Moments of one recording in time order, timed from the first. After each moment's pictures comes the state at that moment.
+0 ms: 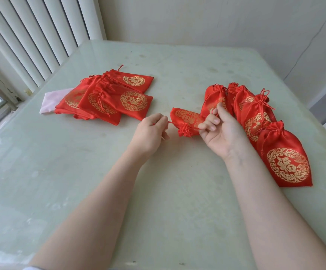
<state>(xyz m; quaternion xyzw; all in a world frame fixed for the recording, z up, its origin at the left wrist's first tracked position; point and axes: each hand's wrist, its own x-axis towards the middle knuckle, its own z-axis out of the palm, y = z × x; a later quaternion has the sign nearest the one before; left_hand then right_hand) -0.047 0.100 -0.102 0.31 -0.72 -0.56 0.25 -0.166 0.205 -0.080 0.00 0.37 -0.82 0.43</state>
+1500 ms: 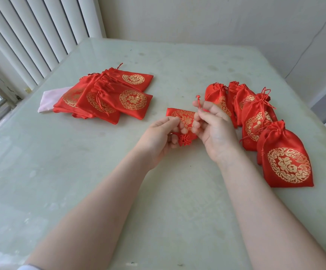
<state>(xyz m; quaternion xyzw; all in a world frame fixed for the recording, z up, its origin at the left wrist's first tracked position) -0.053 0.120 -0.092 0.25 -0.53 -0.79 0.18 -0.151 0.200 -0.082 -0.19 0.53 -0.76 0.32</state>
